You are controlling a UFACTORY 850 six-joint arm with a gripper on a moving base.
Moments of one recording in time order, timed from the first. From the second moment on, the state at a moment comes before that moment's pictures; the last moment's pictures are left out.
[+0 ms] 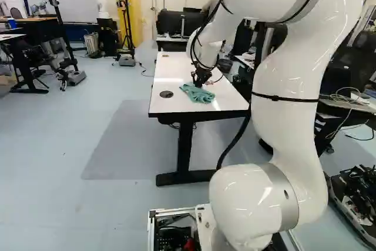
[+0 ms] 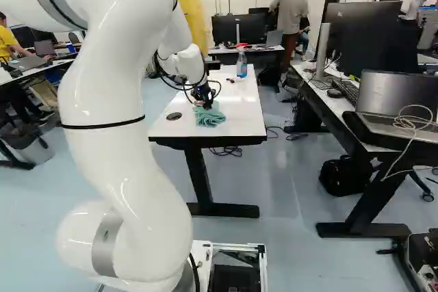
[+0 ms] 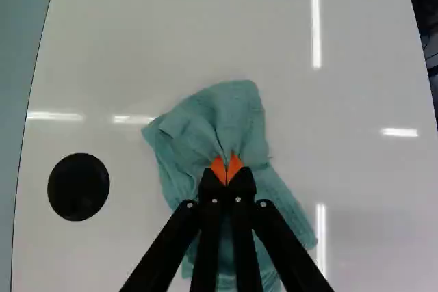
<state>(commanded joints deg) -0.8 -19.9 -63.0 0.0 -14.7 0.0</state>
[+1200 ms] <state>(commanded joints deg) -5.2 -29.4 -75.2 0.0 -14.7 0.0</state>
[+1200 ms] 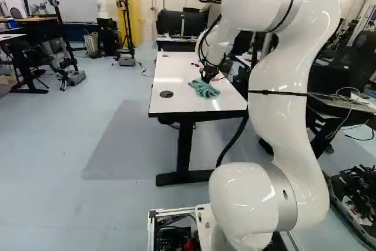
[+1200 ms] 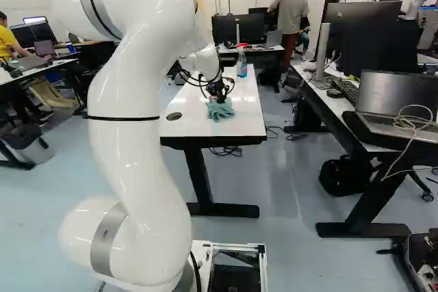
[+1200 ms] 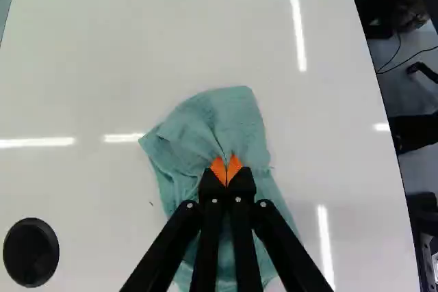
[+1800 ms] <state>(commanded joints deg) -2.0 -34.4 -82.1 0.0 -14.7 0.0</state>
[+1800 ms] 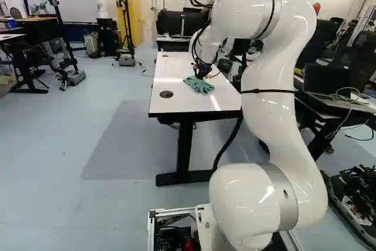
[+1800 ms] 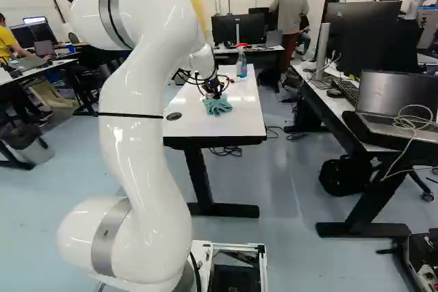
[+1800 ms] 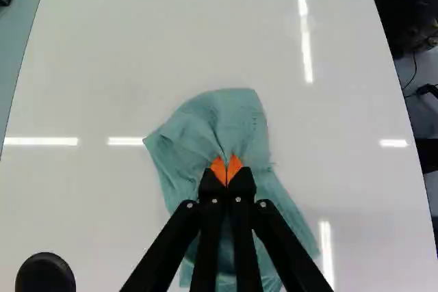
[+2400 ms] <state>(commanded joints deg) 1.0 -29.5 -75.5 0.0 -14.7 0.0</state>
